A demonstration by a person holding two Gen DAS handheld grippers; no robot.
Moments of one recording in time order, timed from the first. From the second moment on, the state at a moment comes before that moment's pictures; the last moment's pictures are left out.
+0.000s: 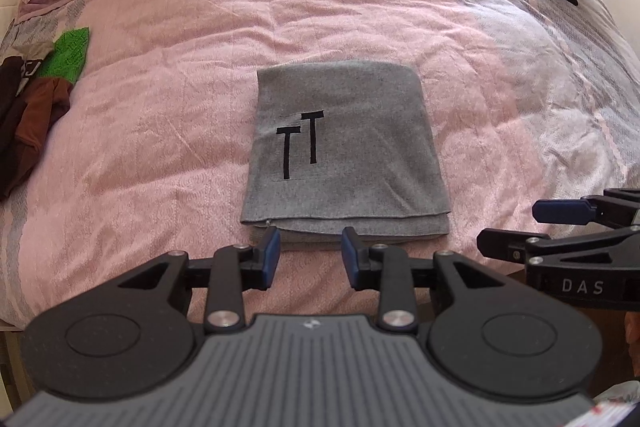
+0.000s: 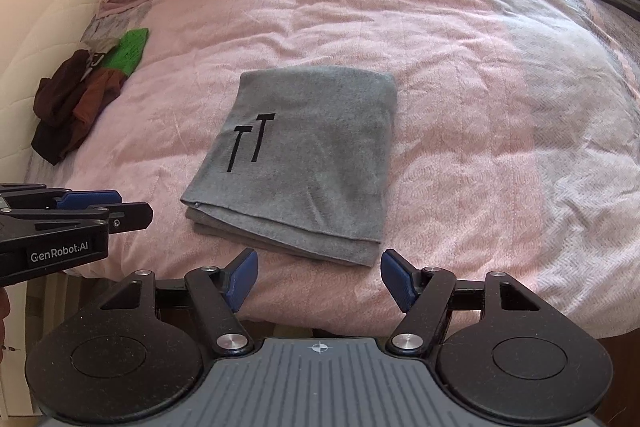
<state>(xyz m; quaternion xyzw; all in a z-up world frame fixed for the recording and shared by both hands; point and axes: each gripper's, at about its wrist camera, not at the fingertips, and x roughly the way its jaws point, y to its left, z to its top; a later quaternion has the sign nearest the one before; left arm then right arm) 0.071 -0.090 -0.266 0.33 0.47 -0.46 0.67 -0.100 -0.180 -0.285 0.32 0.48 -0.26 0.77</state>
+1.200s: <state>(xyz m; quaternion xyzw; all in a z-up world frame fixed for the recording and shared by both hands) 0.273 -0.146 -0.492 0.00 0.65 -0.57 0.50 -0.135 -0.328 -0.485 0.58 0.24 -0.21 0.75</state>
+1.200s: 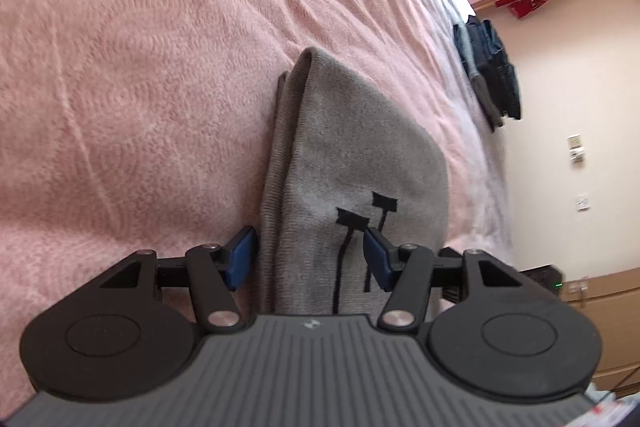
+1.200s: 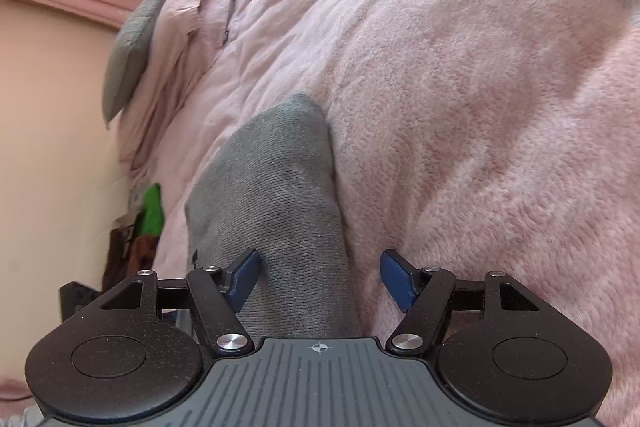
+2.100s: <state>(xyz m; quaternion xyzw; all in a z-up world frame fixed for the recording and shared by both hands) 0.202 -0.241 -0.345 0.03 0.59 -0.61 0.53 -0.152 -0.390 -0.354 0.60 0.20 -0.22 0.74</state>
